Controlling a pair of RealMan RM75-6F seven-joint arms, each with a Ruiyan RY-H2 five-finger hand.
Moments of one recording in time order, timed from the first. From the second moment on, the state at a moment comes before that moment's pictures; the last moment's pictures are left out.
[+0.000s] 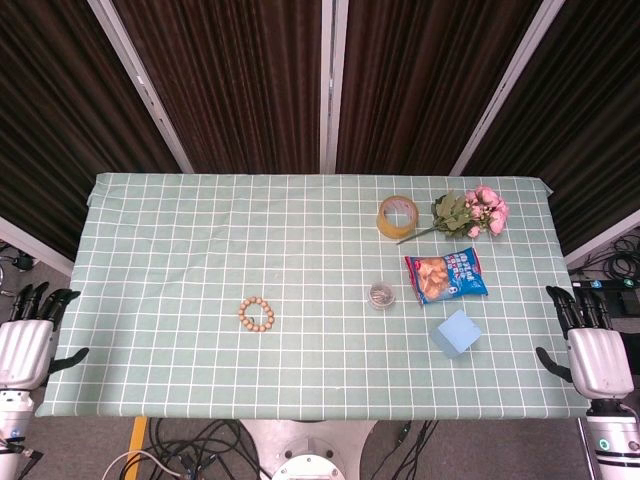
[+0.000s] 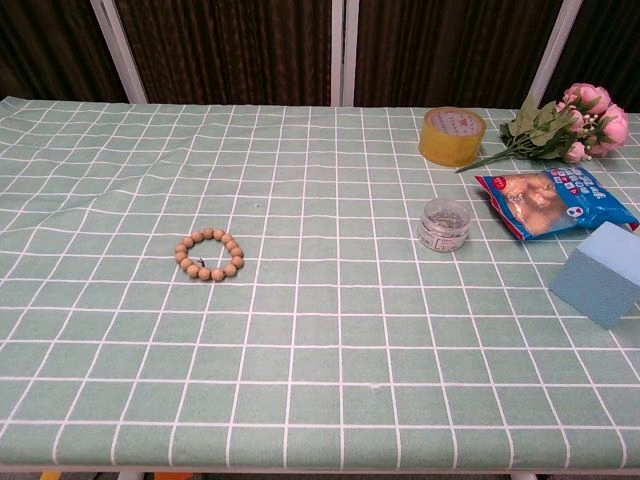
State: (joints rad) left arm -0.10 -1.17 -0.05 -1.58 1.46 1.47 0.11; right arm 0.08 -1.13 0.07 -1.60 -1.50 1.48 -0.09
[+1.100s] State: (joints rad) left arm -0.58 -1.41 -0.07 -1.31 1.87 1.19 -0.10; right arm 0.09 -1.03 0.10 -1.68 -1.52 1.52 -0.08
